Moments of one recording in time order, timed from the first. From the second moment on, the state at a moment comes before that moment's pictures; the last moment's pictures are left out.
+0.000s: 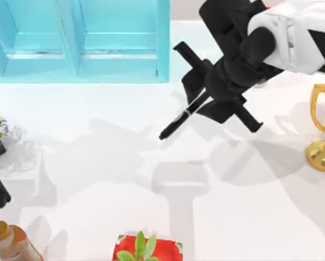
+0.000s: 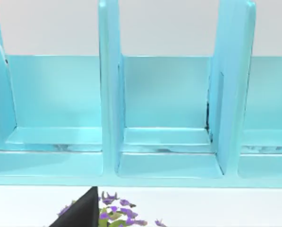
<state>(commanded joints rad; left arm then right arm) 0.00 0.00 0.00 0.00 0.00 0.00 0.57 1.95 1.52 -0.67 -0.10 1.33</state>
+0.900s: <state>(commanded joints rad) 0.00 0.00 0.00 0.00 0.00 0.00 -0.44 1.58 1.36 -0.73 -0.26 1.03</state>
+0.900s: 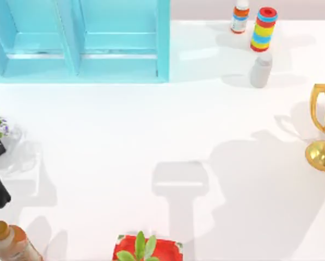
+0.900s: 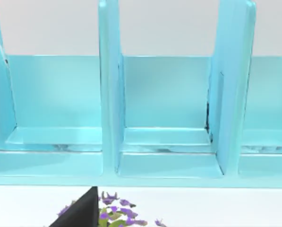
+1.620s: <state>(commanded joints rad) 0.00 0.00 0.00 0.00 0.00 0.00 -0.79 1.59 1.16 -0.80 -0.29 0.85</state>
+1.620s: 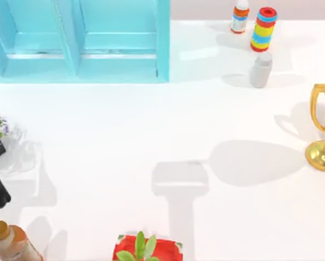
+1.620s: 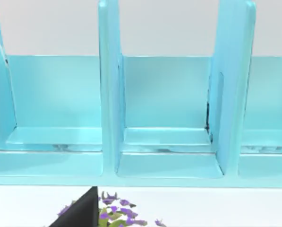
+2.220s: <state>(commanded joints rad) 0.00 0.00 0.00 0.00 0.00 0.00 -0.66 1.62 1.00 -0.58 -0.26 0.97</state>
